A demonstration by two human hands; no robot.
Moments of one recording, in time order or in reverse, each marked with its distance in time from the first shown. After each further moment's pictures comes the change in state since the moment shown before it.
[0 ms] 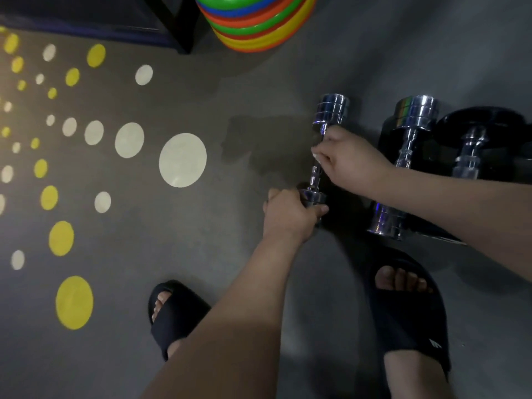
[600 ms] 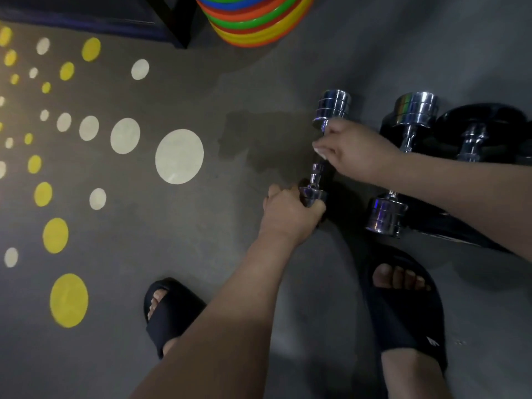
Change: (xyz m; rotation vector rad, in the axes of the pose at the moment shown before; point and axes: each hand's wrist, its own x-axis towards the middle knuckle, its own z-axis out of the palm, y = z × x) left_hand -0.005 -0.001 0.001 0.000 -0.025 0.029; right_hand 0.006 0.012 -0.013 0.003 -0.087 -0.040
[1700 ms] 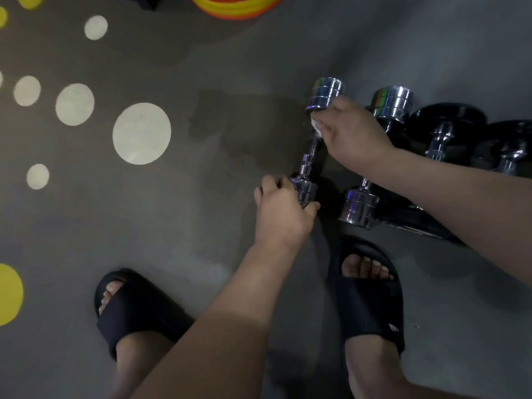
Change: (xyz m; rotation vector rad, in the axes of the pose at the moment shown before) left_hand -0.012 0.006 0.043 0.057 0.116 0.085; right_hand -0.013 0.004 -0.012 -0.155 0.056 0.177
